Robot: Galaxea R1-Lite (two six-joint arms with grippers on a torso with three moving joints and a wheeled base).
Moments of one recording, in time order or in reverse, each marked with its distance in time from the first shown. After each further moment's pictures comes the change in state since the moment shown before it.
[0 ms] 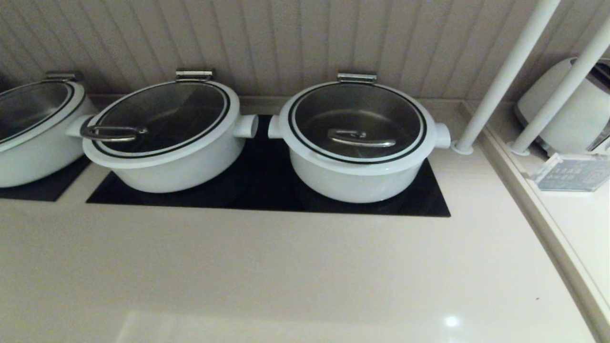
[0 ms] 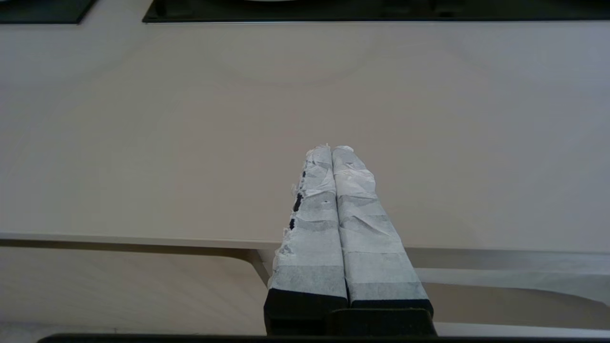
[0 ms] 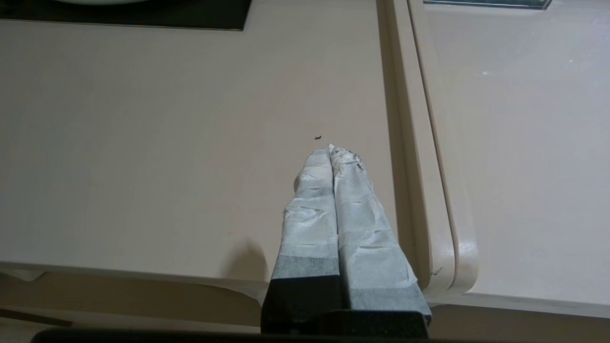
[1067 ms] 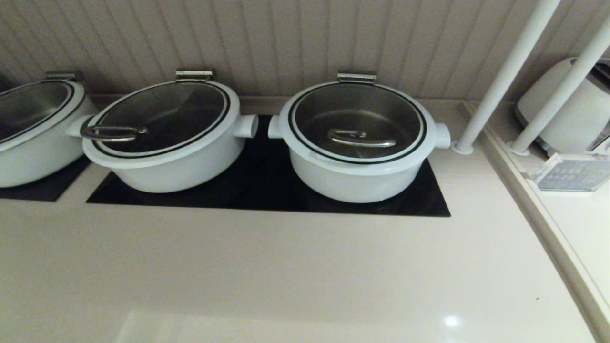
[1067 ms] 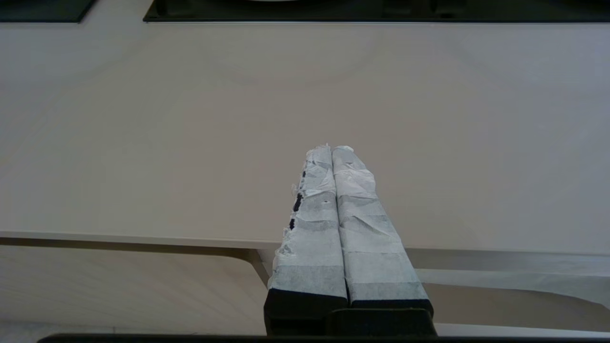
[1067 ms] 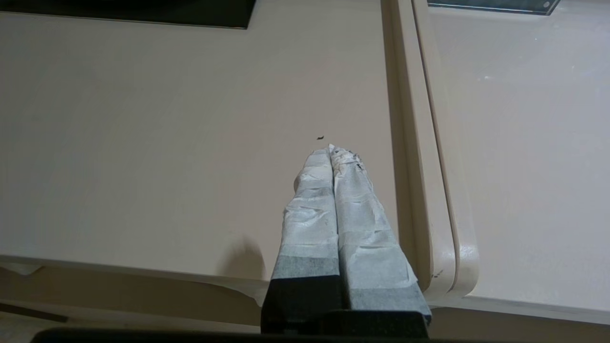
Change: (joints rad) left arm 0.000 0.000 0.000 0.000 0.002 -0.005; right arm 0.000 0.000 0.000 0.000 0.011 -0.022
